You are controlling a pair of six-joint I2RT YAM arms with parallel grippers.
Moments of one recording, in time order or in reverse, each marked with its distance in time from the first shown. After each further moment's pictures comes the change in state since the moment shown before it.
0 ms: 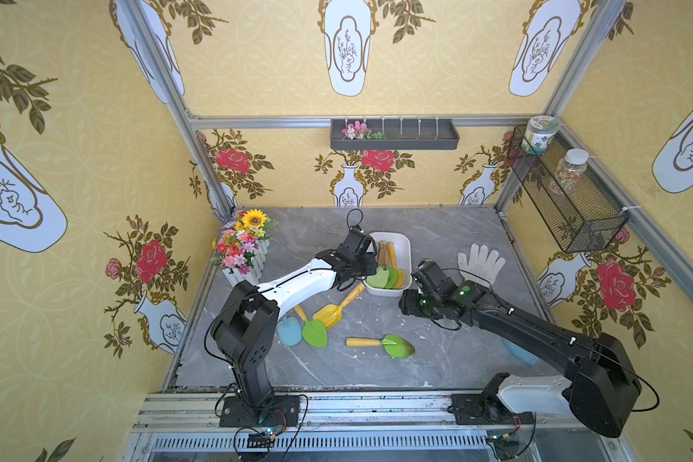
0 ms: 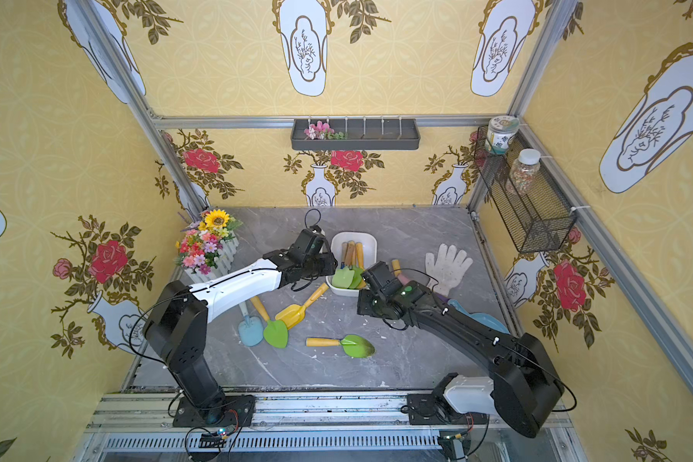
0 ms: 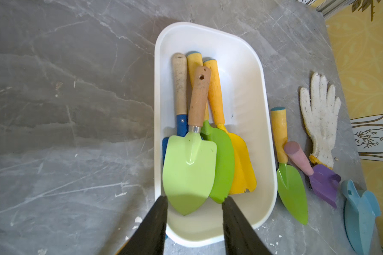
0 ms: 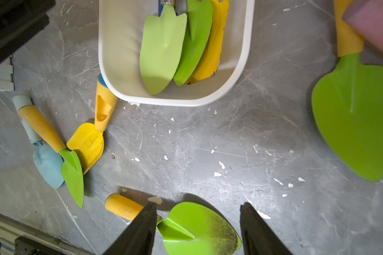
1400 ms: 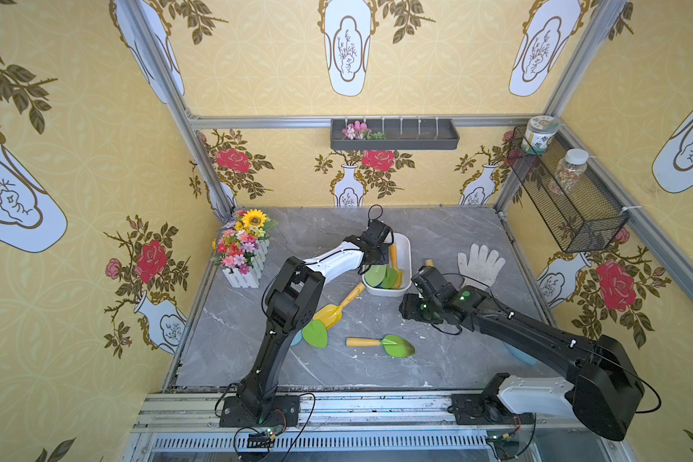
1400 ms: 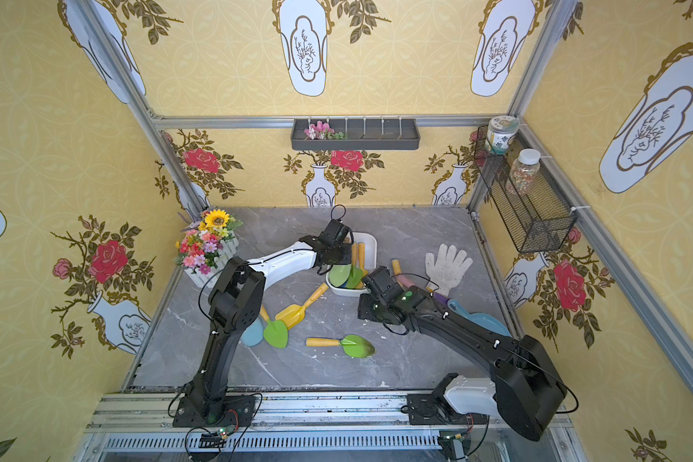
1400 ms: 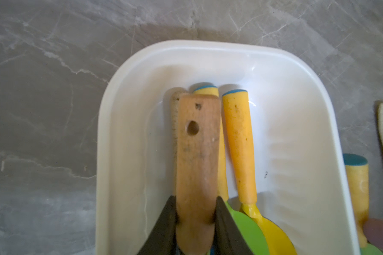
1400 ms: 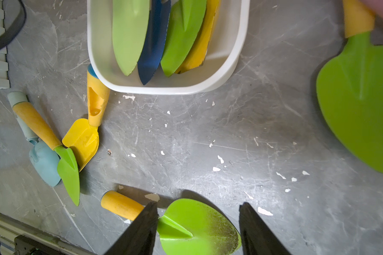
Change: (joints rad) left arm 0.018 0.492 0.493 -0.105 -0.064 0.112; right arm 0.011 -0.023 -0.056 0.031 -0.003 0.029
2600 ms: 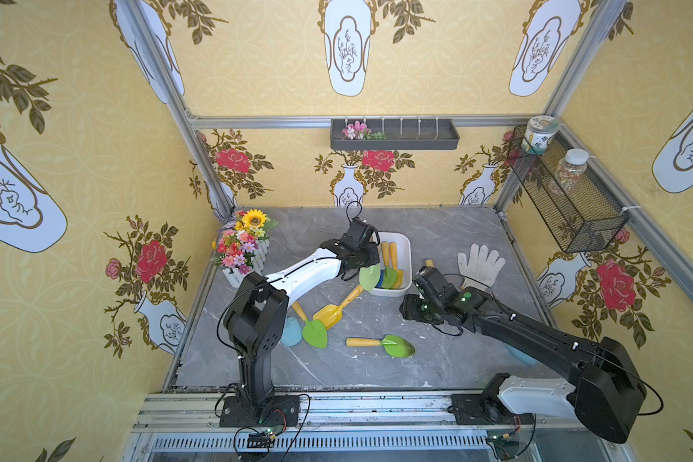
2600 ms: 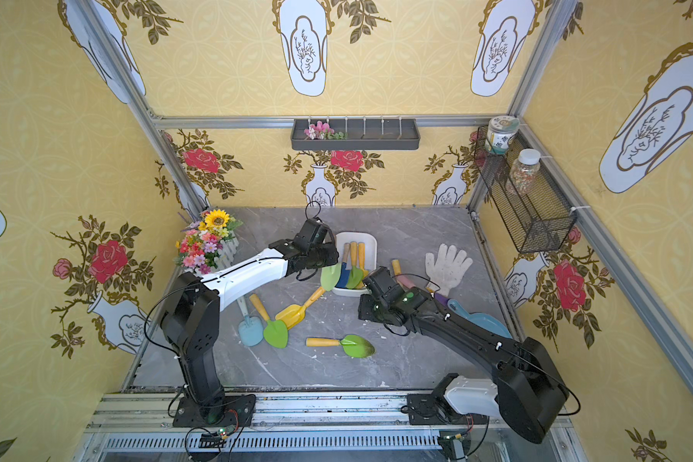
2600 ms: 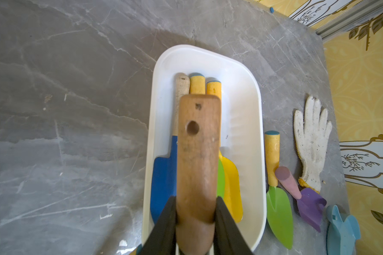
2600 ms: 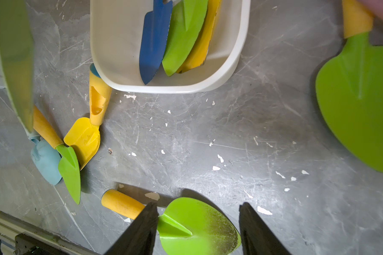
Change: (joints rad) left arm 0.010 -0.345 -0.286 0.043 0.080 -0.168; right arm 0.001 -0.016 -0.013 0.004 0.000 -0.003
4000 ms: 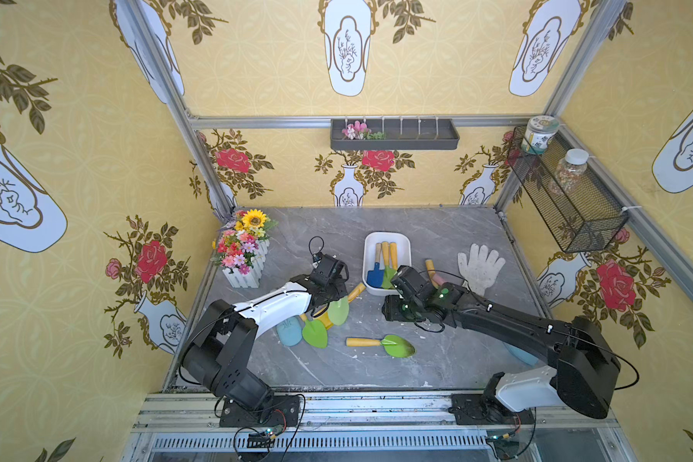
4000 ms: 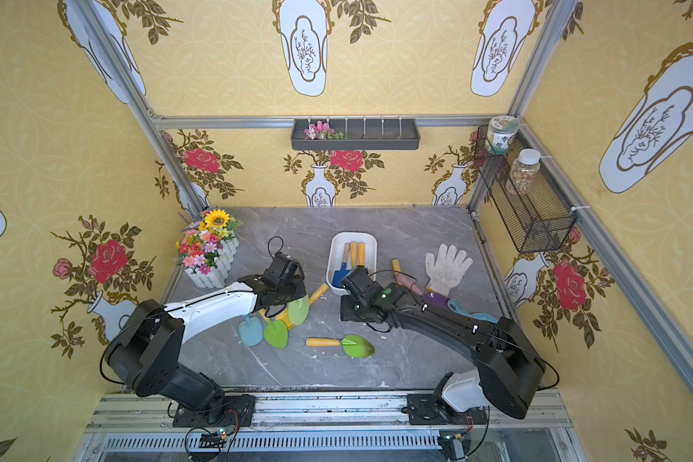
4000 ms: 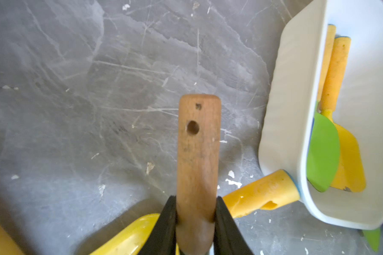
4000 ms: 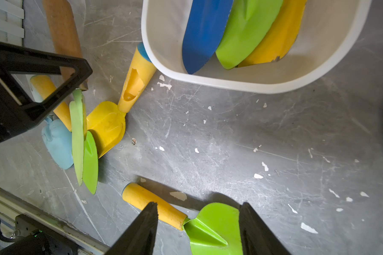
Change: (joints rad) left arm 0.060 -0.347 -0.579 0.089 -0.092 -0.124; right arm 0.122 0.142 0.121 0.024 0.013 -0.004
